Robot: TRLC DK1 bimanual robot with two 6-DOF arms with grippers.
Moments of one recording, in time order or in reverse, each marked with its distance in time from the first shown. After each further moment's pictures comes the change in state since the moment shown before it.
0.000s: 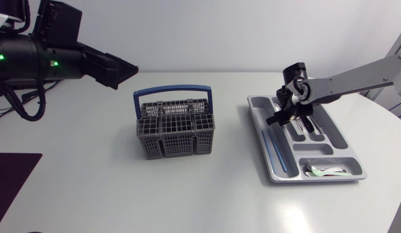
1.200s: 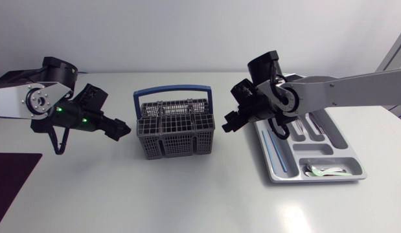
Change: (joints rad) left arm 0.197 0.332 -0.194 0.057 -0.002 0.157; right arm 0.367 -0.329 -0.224 0.077 -0.323 0.023
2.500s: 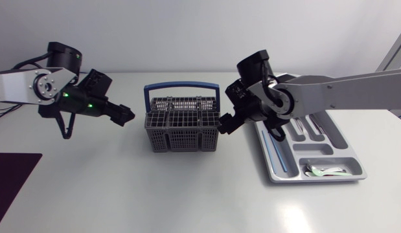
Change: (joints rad) left arm -0.009 0.050 0.113 0.029 -0.012 0.000; right arm 0.068 -0.037 -0.003 -0.031 0.156 0.034
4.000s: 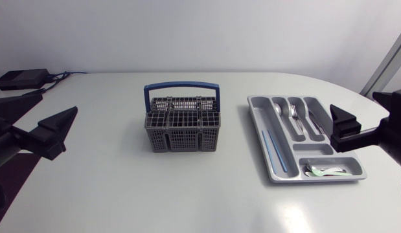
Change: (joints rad) left arm 0.138 -1.071 -0.576 0.215 0.056 -0.103; right arm -0.293 -1.179 -0.571 0.027 0.066 -0.093
